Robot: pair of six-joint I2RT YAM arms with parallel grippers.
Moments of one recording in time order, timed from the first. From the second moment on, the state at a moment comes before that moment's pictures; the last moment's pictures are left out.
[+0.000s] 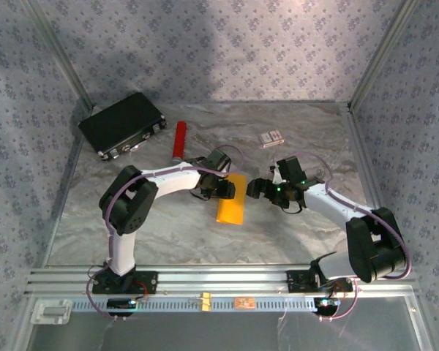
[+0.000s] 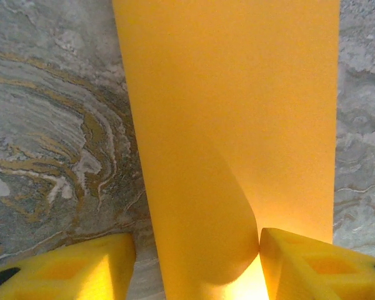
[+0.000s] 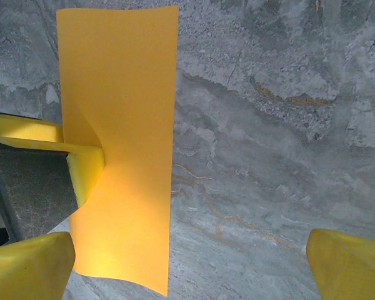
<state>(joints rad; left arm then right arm) -0.77 1.95 1.28 -0.50 0.15 -0.58 0.37 1.38 0.72 -0.35 -0.36 0.59</state>
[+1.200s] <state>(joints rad) -0.77 1.96 1.28 -0.51 0.14 -0.57 0.50 1.58 0.71 -0.08 -0.45 0.74</state>
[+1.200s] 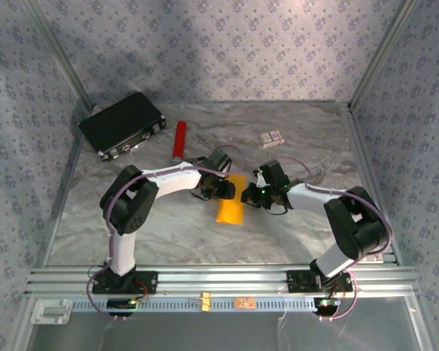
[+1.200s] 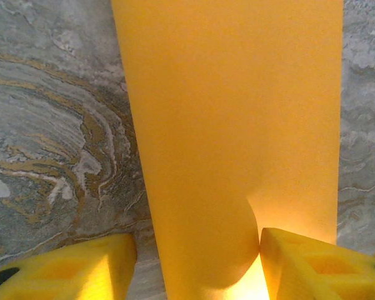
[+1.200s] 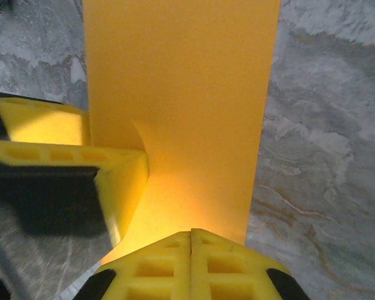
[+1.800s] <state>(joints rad) -0.77 1.96 1.28 -0.51 0.14 -0.57 0.52 1.70 0.74 -0.01 -0.47 0.76</state>
